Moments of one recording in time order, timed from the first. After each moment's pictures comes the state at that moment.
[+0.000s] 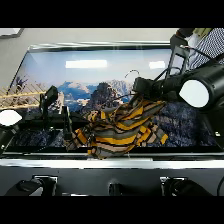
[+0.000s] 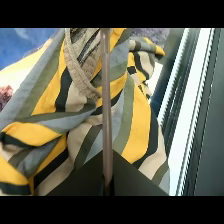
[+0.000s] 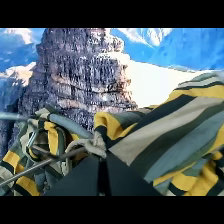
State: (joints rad) left arm -0.24 -0.93 0.82 0.48 -1.12 -0.37; right arm 0.54 -1.09 1.51 -1.66 1.30 2.27
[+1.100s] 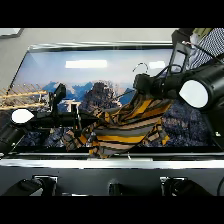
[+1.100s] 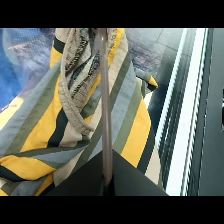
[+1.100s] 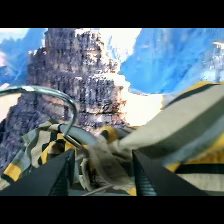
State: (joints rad) left arm -0.33 -1.00 0.82 0.33 -1.00 -0.29; right arm 0.54 -1.08 1.51 -1.70 1.26 2.26
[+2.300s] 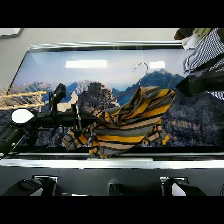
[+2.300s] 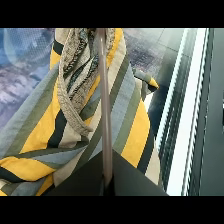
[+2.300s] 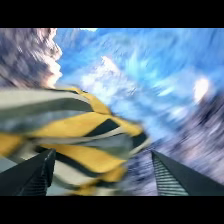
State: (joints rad) left arm -0.33 -1.00 0.82 0.33 -1.00 -0.29; right arm -0.22 -1.09 1.52 -1.09 1.43 0.98
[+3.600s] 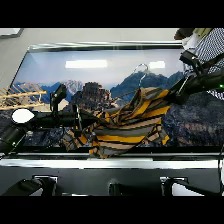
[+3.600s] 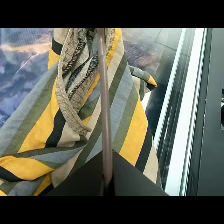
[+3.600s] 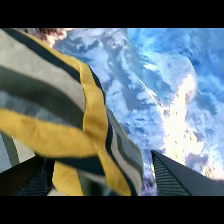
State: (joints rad) left arm -0.33 -1.00 0.82 0.33 -1.00 -0.29; right arm -0.23 -1.38 1.52 -0.94 1.51 0.41
